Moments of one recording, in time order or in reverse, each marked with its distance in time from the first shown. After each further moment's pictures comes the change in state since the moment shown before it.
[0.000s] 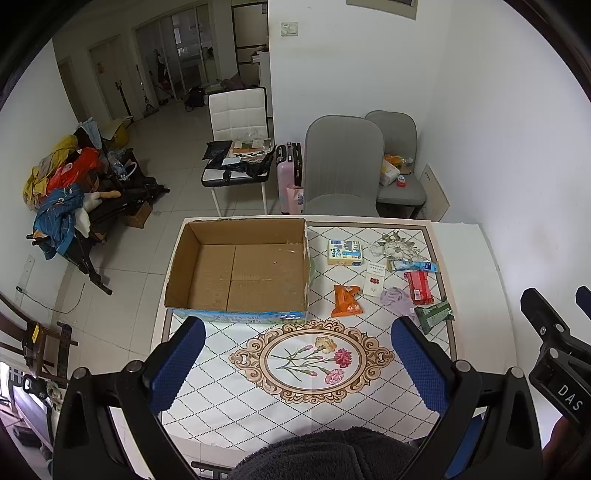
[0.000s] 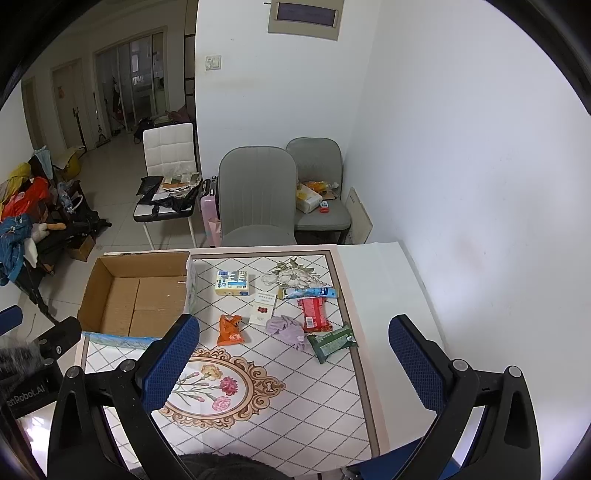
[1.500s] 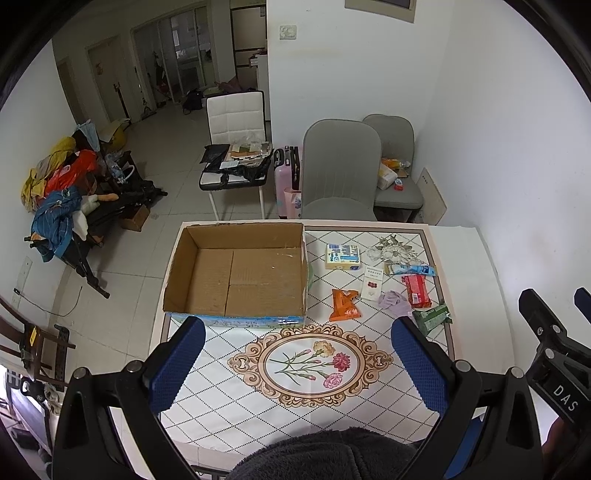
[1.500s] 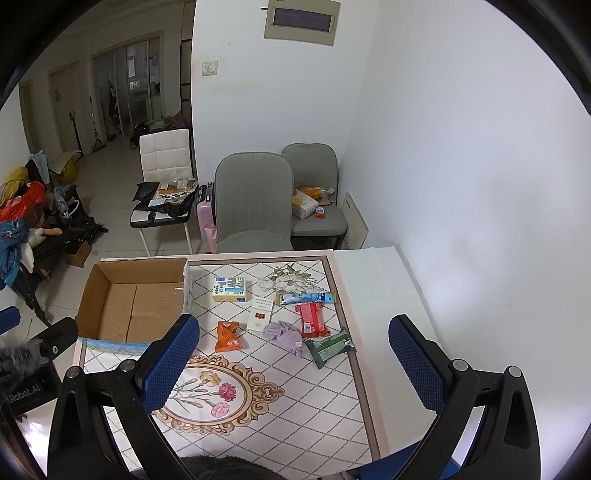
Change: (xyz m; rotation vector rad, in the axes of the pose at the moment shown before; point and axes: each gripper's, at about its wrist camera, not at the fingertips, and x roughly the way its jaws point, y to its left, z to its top) left arm 0.003 0.000 0.010 0.007 -0.011 -0.012; right arm 0.001 0.007 0.003 0.004 -0.021 -0.024
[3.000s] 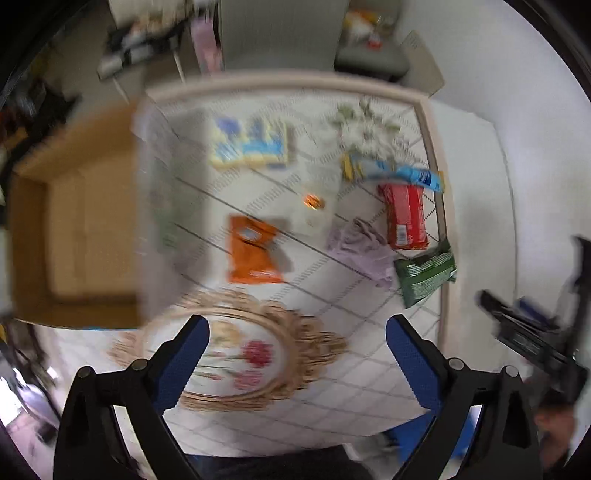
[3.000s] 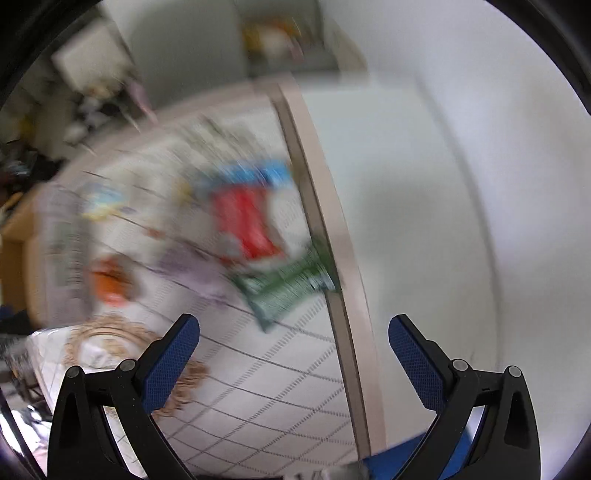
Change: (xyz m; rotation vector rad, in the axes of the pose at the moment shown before) left arm 0.336 -0.141 0.015 0.009 0.635 -0.185; right arm 0.423 -0.157 -0.082 0.215 0.764 0.023
